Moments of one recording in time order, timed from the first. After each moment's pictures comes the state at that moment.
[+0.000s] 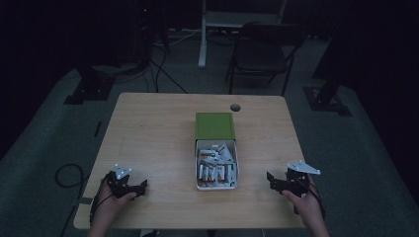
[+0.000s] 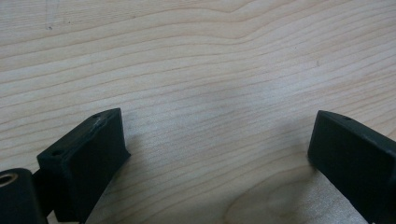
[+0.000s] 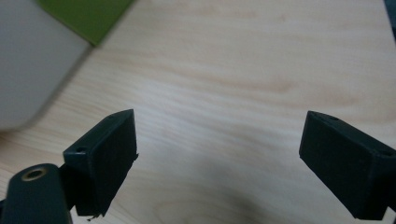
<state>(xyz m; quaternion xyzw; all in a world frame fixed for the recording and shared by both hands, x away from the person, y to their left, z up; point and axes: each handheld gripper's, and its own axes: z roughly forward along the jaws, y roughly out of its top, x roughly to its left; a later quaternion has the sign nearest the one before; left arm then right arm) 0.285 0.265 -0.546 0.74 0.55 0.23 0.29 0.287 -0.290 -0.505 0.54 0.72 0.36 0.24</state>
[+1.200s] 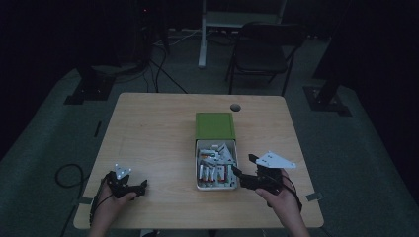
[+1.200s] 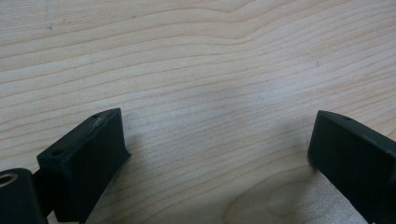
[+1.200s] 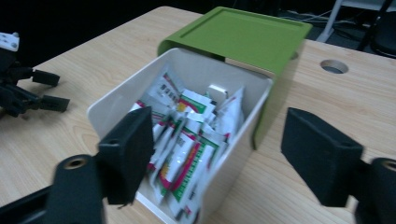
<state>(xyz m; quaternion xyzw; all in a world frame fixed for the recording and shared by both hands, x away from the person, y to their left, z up) 0.285 0.265 -0.546 0.74 0.55 0.23 0.29 0.268 -0.186 -0.422 0.40 0.76 0.47 0.21</state>
